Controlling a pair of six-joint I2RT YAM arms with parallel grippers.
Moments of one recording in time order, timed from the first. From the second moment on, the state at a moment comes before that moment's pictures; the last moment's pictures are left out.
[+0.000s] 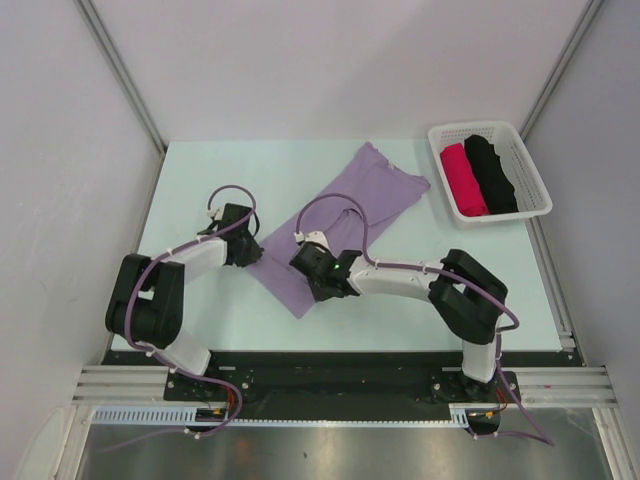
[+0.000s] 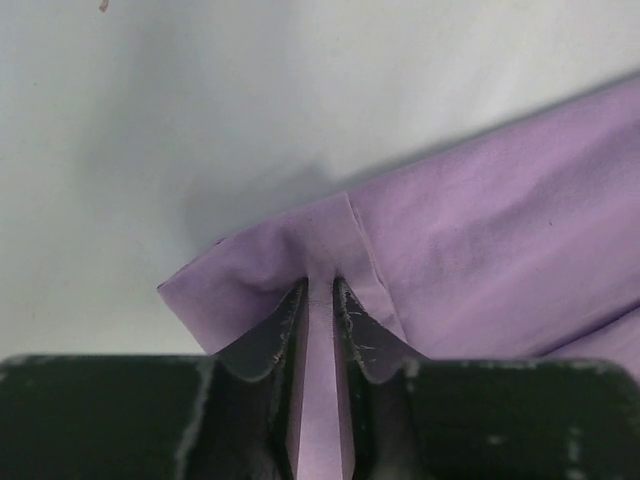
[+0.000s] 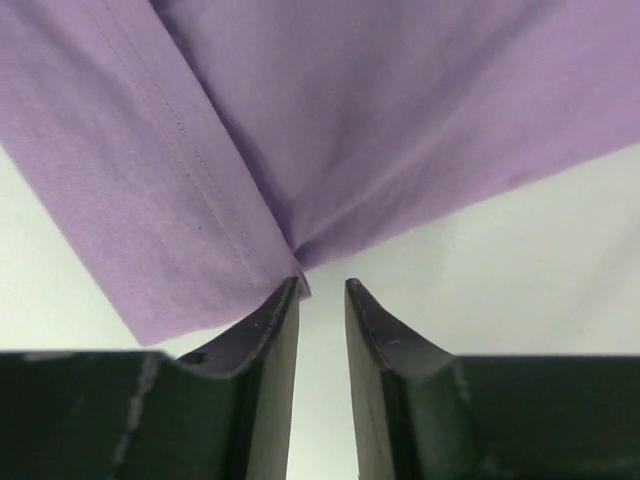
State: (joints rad) left arm -0.23 1.59 0.82 -0.25 -0.15 -0.76; right arm 1.06 1.89 1.28 -0.47 0.28 0.57
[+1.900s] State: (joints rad) left arm -0.10 1.46 0.69 -0.25 -0.07 -0.80; right arm 1.09 1.95 1.34 -0.31 0.19 0.57
